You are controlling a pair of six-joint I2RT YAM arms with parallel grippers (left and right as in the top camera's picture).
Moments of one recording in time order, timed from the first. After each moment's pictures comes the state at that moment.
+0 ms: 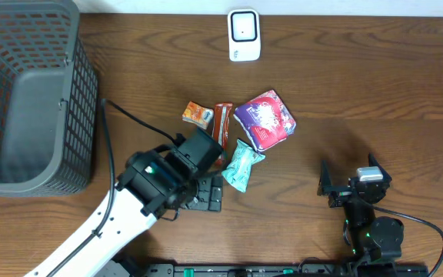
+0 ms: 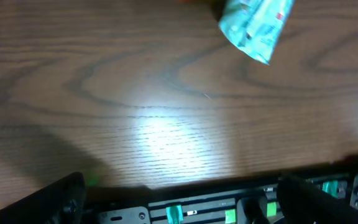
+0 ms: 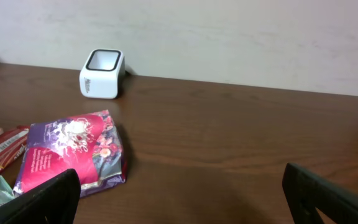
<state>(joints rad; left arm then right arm) -0.75 1.24 1.19 -1.32 0.00 -0.62 0.08 0.02 0.01 -0.07 -0.01 -0.06</state>
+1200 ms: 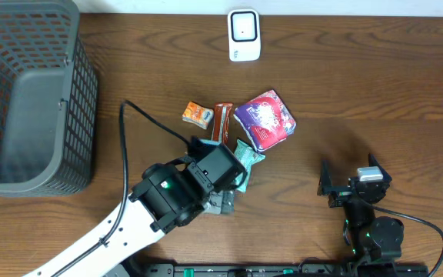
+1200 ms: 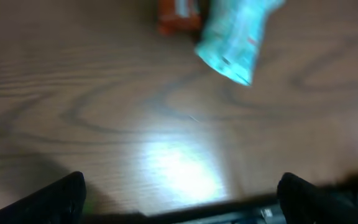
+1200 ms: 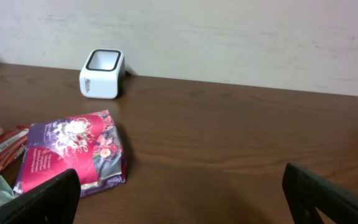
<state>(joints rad) -0.90 1.24 1.19 -1.25 -0.16 -0.72 0.08 0.02 0.01 -0.07 -0.01 -0.06</state>
